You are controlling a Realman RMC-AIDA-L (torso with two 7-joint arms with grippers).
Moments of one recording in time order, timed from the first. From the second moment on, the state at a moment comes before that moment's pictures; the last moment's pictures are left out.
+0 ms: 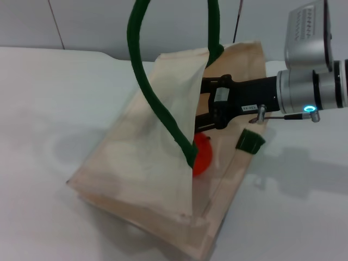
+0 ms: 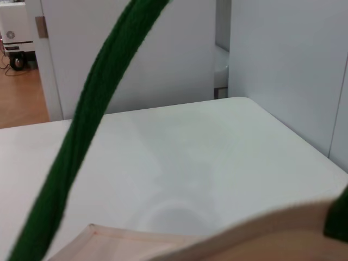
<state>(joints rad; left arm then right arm) -1.57 -1.84 2.87 -0.92 0.12 2.04 -1.78 1.00 2.03 -0.85 -0.30 1.13 1.28 -1.86</state>
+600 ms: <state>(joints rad) -1.53 -1.84 2.87 -0.92 0.12 2.04 -1.78 0.75 2.00 -0.78 -0.56 1.14 1.23 -1.74</state>
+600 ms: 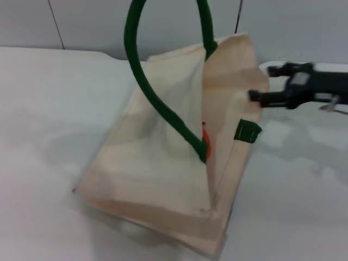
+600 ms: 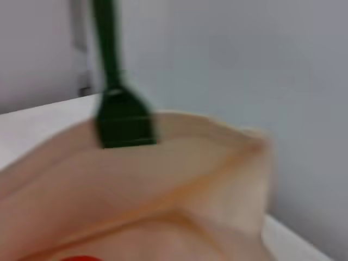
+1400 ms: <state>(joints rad) -1.45 -1.85 2.87 -0.90 0.02 1.98 -1.76 0.70 2.01 -0.37 -0.56 1.14 1.16 -1.81</state>
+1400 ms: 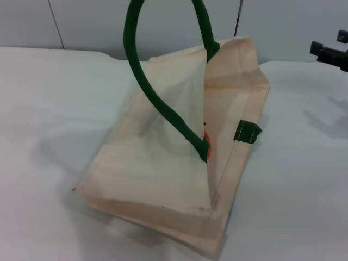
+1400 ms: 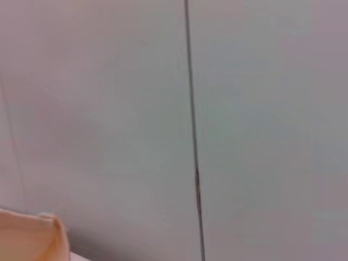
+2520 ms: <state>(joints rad) -1.05 -1.99 2.86 -0.85 -0.75 1.67 -1.48 0.69 2.02 -0.11 -0.27 1.47 1.14 -2.33</state>
